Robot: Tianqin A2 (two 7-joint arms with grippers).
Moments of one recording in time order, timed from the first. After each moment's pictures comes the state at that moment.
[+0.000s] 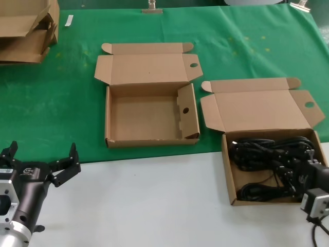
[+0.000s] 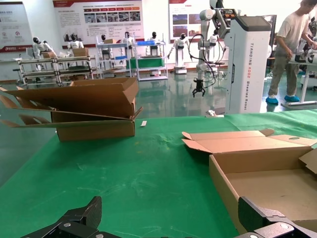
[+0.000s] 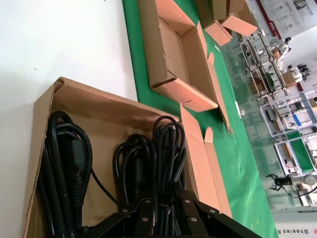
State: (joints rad) left arm 0.00 -0.30 1.60 -1.60 -1.80 0.00 0.00; right arm 0.32 0.59 -1.66 1.24 1.70 -0.51 -0.98
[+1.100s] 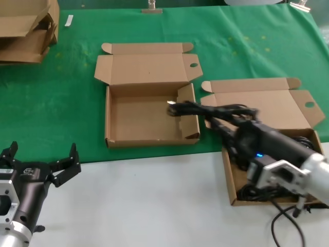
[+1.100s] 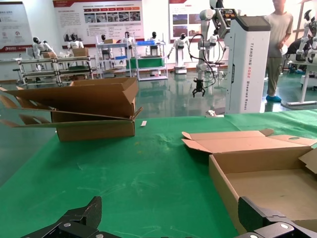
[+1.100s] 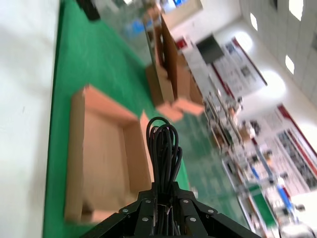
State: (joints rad) left arm 0.00 -0.30 1.60 -1.60 -1.80 0.00 0.00; right arm 0.40 0.47 -1.75 1.44 1.68 -0.50 -0.91
